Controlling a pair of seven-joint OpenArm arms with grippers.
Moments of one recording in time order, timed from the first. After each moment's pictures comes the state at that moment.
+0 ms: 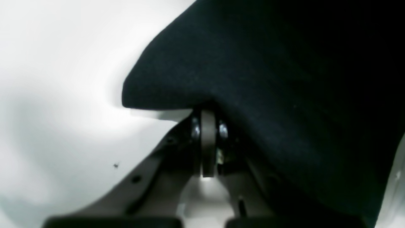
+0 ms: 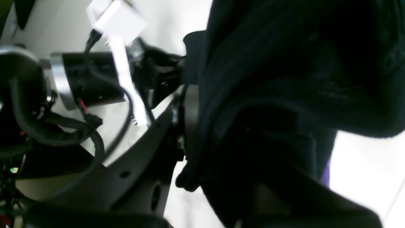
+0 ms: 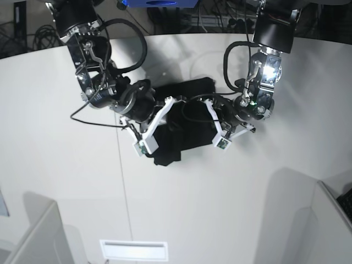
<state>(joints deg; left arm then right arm) -3.2 -13.5 12.8 82.8 -17.2 -18.2 48.6 0.8 10.4 -24.4 109.2 36.6 -6.0 -55.4</state>
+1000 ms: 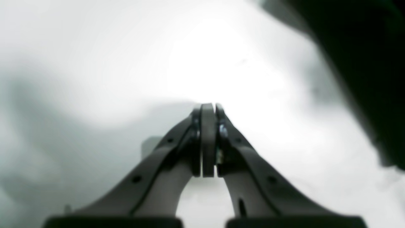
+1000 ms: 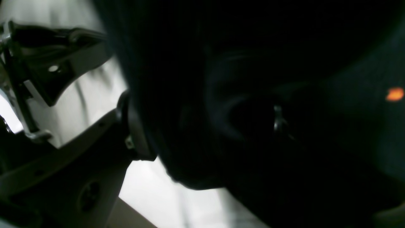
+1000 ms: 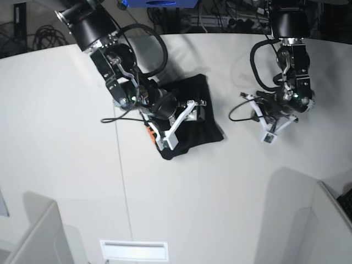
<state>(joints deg) 2.7 -14.8 -12.5 90.7 -16.8 -30.4 60.5 5.3 5.7 -32.5 94.7 36.6 -15.5 -52.4</state>
